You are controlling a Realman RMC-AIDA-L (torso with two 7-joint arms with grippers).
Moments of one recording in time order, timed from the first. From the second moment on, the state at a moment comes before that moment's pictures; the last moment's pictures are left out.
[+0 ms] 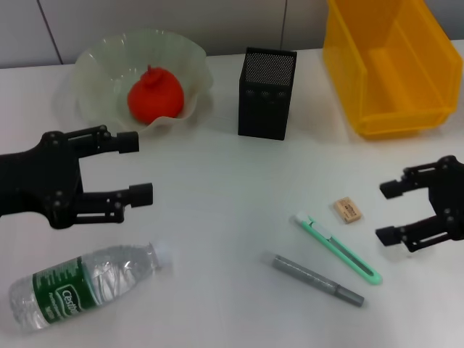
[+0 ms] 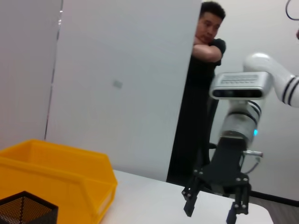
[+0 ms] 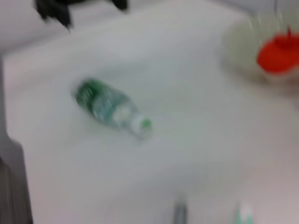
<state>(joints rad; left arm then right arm) -0.43 -2.03 0.84 0.92 1.75 1.86 -1.49 0.40 2.08 -0.74 -1.37 -2.26 -1.95 1.77</state>
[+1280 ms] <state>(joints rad) -0.42 -2.04 0.84 0.90 1.76 1.85 -1.46 0.51 2.08 -1.20 -1.40 -2.78 -1.79 2.25</state>
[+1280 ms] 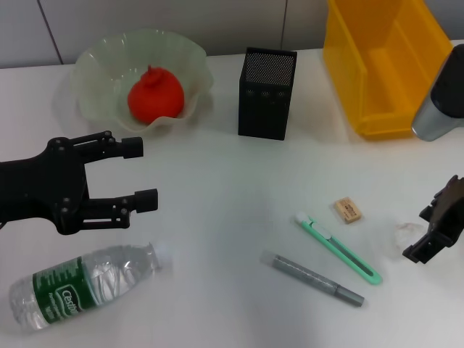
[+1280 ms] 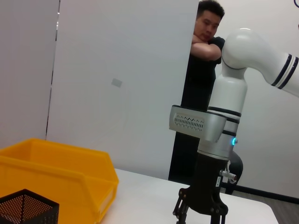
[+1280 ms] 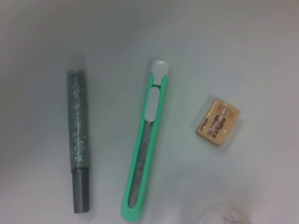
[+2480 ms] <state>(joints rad) -0.43 -2.05 0.85 0.90 1.77 1.84 -1.45 0.53 2.08 -1.24 -1.33 -2.79 -1.73 2.26</state>
